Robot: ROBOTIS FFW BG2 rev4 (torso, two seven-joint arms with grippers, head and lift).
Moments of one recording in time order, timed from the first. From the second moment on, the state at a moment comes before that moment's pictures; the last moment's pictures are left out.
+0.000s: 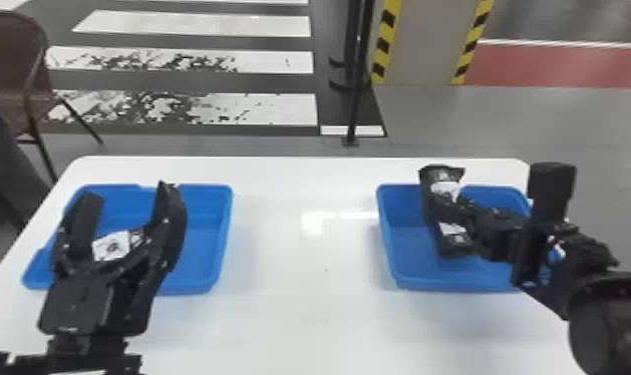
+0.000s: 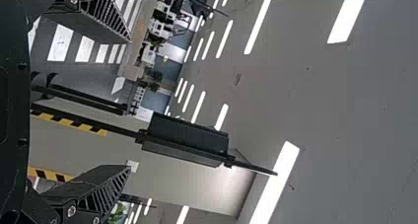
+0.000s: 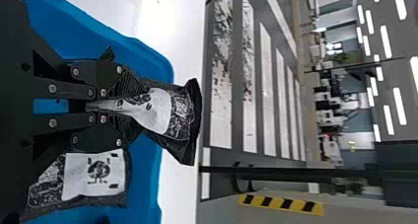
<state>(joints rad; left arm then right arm) 0.56 0.14 -0.12 -2.08 0.37 -0.48 -0.03 0.06 -0.20 -0.13 -1.89 -0.19 0.67 0.36</state>
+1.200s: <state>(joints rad) 0.55 0.13 -0.02 -2.46 0.48 0.08 -0.17 -0.06 -0.25 0.28 -1.77 -0.66 0.21 0.75</state>
